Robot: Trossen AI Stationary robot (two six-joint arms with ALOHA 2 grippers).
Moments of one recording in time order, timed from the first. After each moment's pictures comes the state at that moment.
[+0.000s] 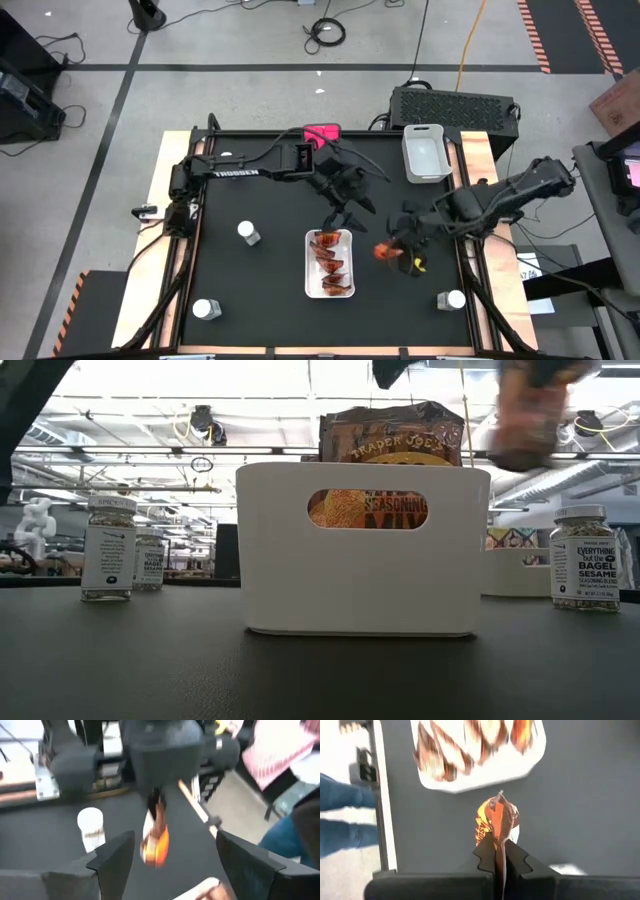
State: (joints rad) left arm 0.07 1.99 2.02 -0.61 0.60 0.13; right arm 0.35 1.27 1.25 -1.05 0.04 0.60
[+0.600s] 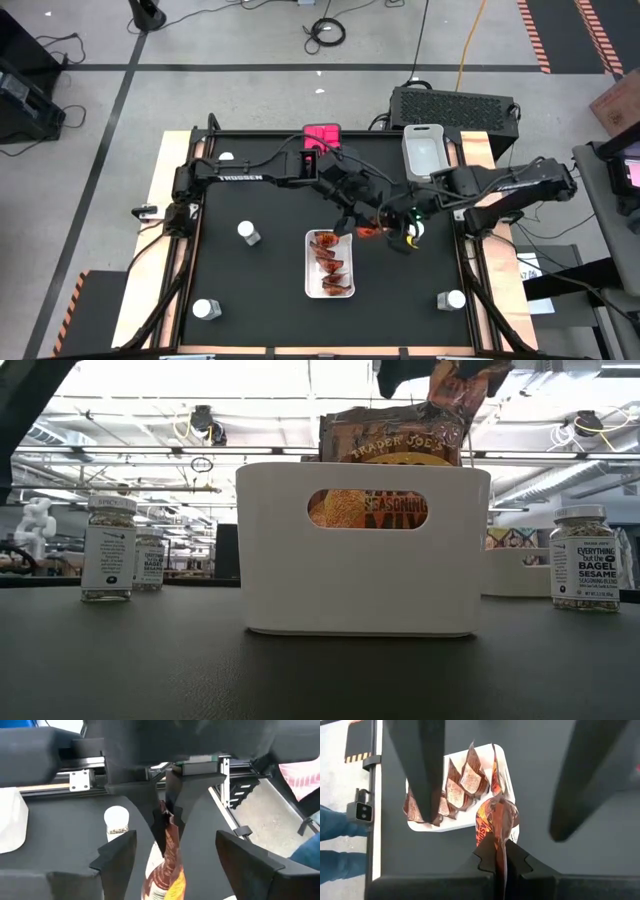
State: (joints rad) left arm 0.05 2.02 2.02 -0.56 0.42 0.06; right arm 0.16 1.27 1.32 -0.97 0.02 0.38
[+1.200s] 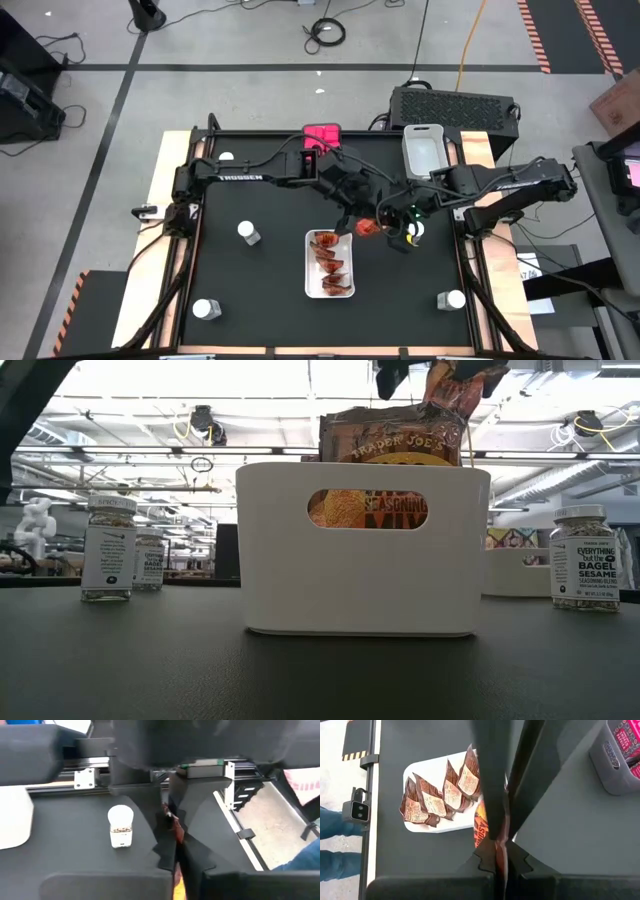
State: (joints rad) left arm 0.05 2.02 2.02 -0.56 0.40 0.03; right arm 0.15 1.27 1.32 -0.96 0.02 0.35
